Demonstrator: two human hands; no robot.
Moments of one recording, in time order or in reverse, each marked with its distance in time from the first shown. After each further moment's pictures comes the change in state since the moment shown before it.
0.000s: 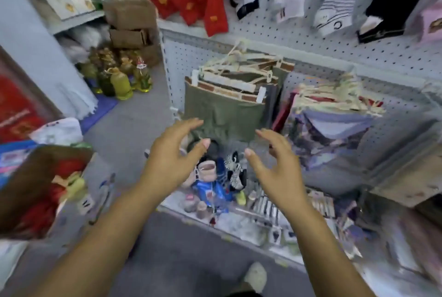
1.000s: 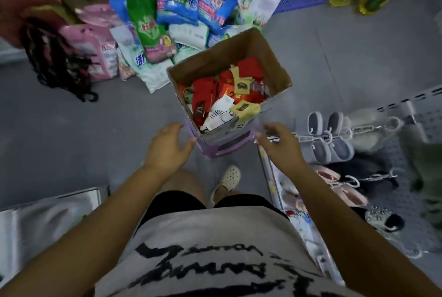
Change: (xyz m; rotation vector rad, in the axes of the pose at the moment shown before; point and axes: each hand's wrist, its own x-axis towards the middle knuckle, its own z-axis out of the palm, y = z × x) left_hand -0.215 -0.356 -0.207 0.259 0.321 -1.261; right_hand 0.042 -0.058 0.522 -0.092 -1.131 0.069
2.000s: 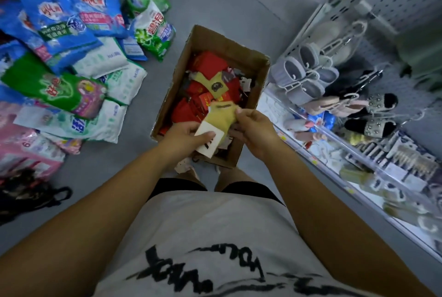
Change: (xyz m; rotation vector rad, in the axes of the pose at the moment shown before) left_hand 0.248 0.030 -0.067 -0.294 -0.949 0.062; right_hand 0.108 -0.122 0.111 1.135 0.407 0.619
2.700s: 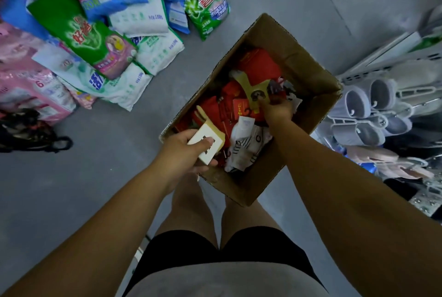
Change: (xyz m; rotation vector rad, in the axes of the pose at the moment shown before) left_hand 0.033 -0.043 -0.015 -0.505 0.287 -0.173; right_hand 0.236 0.015 0.030 -0.715 0.198 -0.126
